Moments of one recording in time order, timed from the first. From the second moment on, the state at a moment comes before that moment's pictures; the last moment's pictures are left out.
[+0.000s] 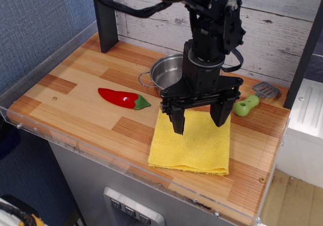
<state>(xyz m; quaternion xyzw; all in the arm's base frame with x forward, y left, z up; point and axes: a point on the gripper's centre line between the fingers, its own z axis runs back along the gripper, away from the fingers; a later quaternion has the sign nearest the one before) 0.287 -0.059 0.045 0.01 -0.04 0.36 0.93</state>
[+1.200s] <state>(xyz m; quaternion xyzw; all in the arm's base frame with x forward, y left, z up) 0.346 -0.066 0.047 0.04 -0.06 0.18 0.98</state>
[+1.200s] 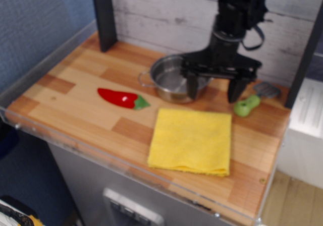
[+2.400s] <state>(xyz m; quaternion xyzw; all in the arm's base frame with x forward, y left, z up) 0.373 -0.095 0.012 -0.02 -0.06 0.09 0.99</state>
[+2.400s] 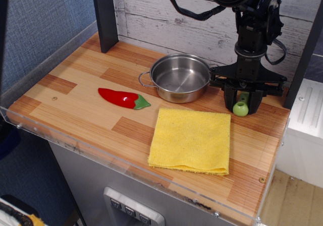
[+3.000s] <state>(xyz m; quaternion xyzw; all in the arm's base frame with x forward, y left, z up) 0.368 -0.098 0.040 -0.03 -0.05 0.11 0.99</state>
